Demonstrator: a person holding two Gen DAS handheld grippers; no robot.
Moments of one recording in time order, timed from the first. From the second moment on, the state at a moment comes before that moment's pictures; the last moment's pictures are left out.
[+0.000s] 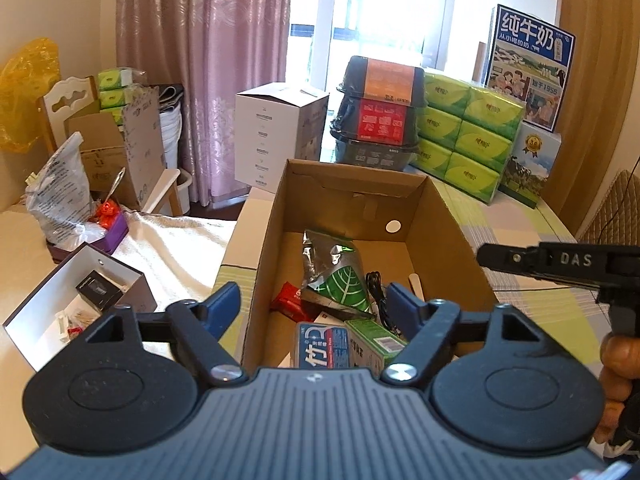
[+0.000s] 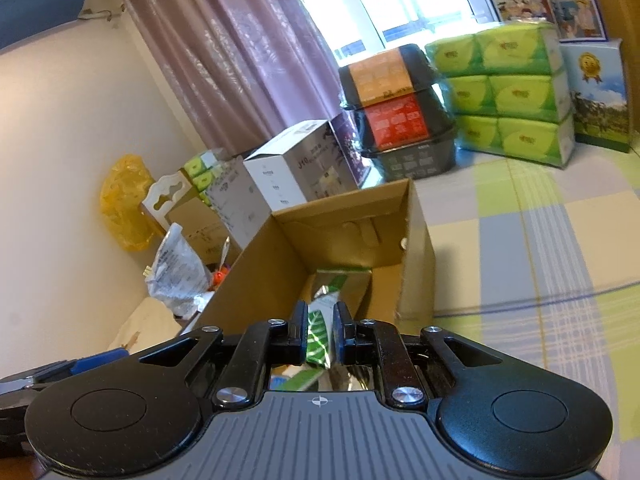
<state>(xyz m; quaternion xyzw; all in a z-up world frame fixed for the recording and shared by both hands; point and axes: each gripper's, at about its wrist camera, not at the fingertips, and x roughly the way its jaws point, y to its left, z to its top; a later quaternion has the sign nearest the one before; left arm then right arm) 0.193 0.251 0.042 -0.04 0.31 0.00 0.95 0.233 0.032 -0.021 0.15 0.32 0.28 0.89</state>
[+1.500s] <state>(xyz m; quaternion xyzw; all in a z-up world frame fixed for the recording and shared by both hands) -0.001 0.209 0.086 -0.06 0.32 0.08 0.94 0.017 -0.014 0.038 0.01 0.34 0.21 0.92</state>
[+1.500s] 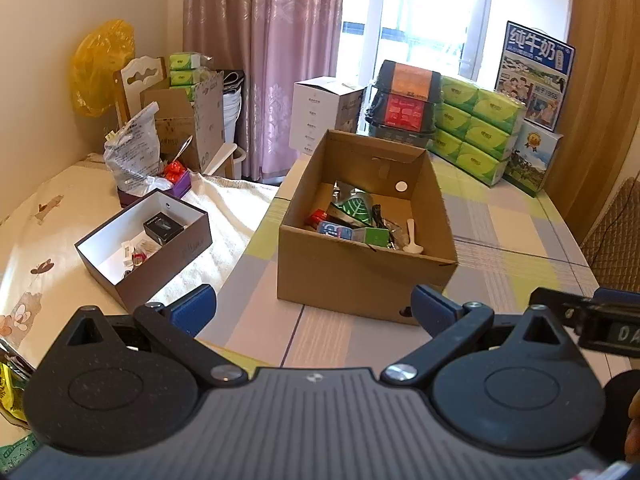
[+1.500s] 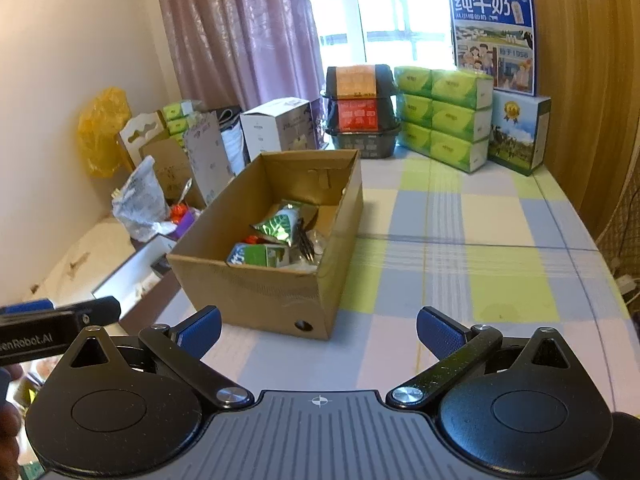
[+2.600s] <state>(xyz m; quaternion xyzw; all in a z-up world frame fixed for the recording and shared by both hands) -0.008 0.173 0.072 -0.02 0.35 0.05 0.94 -0.008 -0.049 0.022 0.02 0.37 0.17 0.91</state>
